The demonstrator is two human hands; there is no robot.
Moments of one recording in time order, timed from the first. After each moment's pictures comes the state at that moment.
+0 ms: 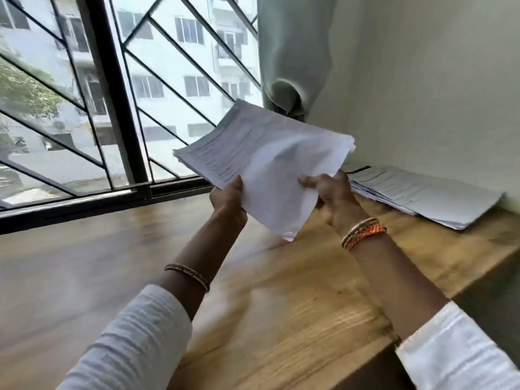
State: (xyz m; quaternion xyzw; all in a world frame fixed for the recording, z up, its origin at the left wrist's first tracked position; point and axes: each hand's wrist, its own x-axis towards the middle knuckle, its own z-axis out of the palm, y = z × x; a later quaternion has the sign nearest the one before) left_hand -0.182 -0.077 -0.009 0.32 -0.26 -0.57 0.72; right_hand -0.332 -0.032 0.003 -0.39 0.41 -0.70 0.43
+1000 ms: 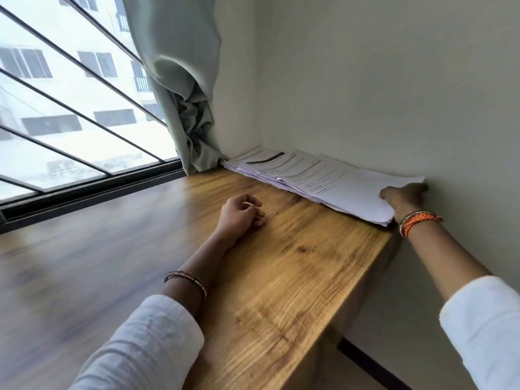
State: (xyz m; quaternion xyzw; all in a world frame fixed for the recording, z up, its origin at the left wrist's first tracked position) left_hand -0.353 -0.119 -0.076 0.39 -0.68 -0.49 0.38; right_hand -0.674 -0.022 -0.080 -0.13 0.77 -0.62 0.08
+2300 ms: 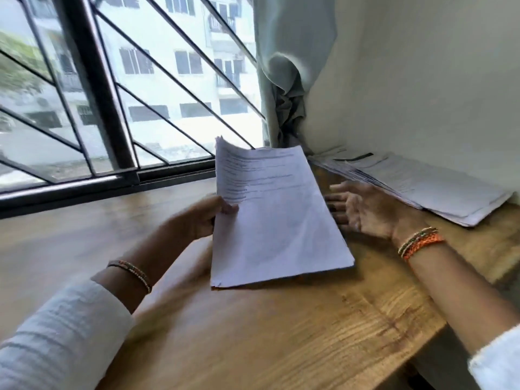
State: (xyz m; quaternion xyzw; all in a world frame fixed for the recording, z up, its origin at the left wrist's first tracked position) left_hand -0.127 -0.094 -0.038 0.44 -0.52 -0.63 0.37; right_hand -0.417 -0.046 -0.035 -0.46 0.44 -0.45 0.63
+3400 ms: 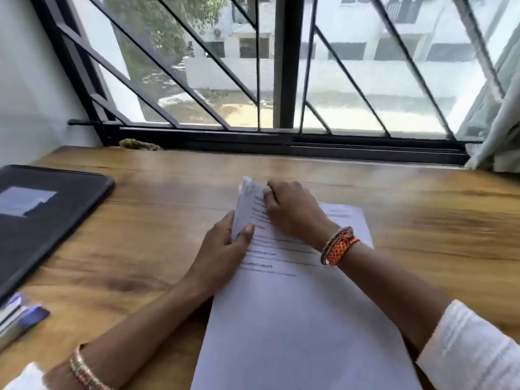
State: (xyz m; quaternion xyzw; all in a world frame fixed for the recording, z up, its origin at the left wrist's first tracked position) left_hand 0.052 0.001 -0.076 0.64 -0.49 -0.29 0.51; right_hand -0.049 -0.129 -0.054 -0.89 0.35 -0.25 0.13
